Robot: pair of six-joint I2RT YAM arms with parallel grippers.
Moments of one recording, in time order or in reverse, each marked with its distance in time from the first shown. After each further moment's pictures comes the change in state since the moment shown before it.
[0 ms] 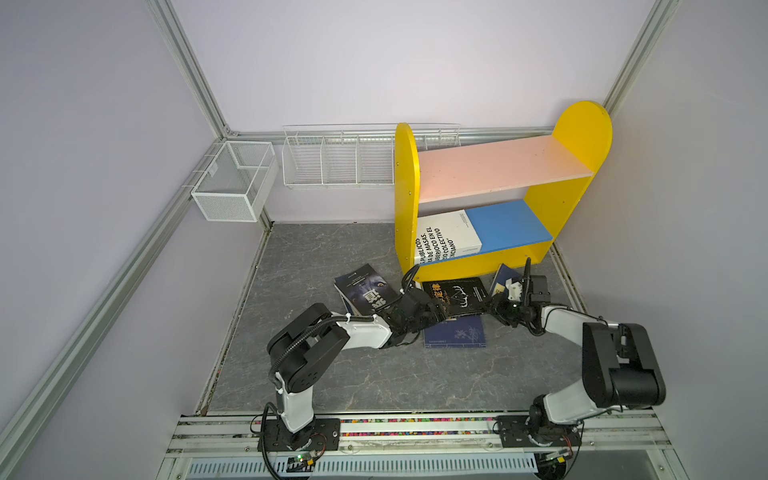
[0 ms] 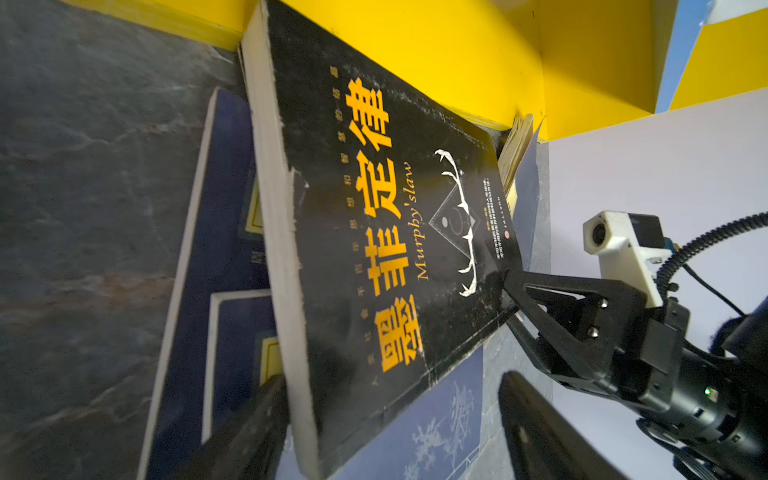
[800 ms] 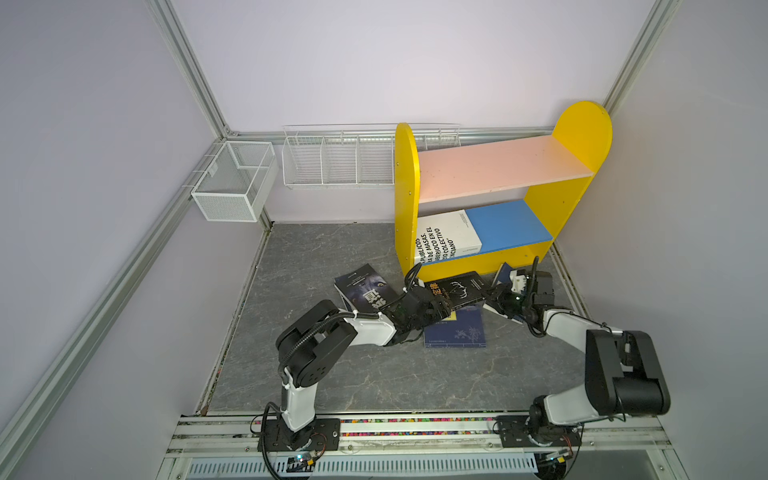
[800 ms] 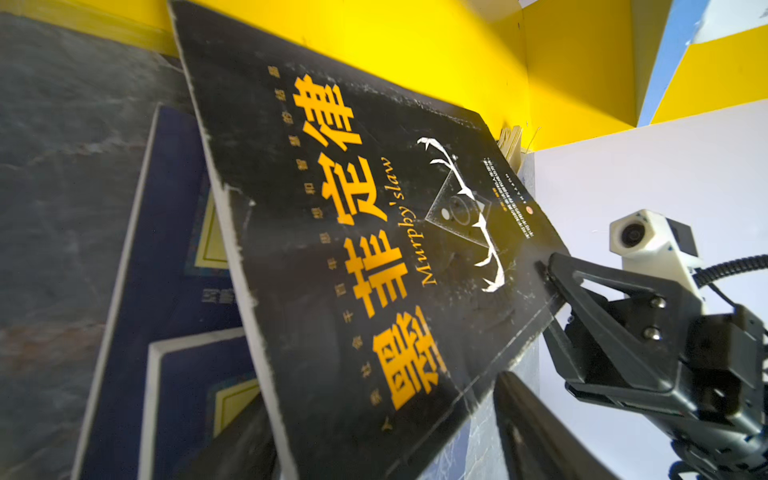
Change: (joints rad) left arm 0.001 0.055 0.045 0.050 0.007 -0.014; right arm 0.001 -0.042 -0.027 0.205 -0.071 0.244
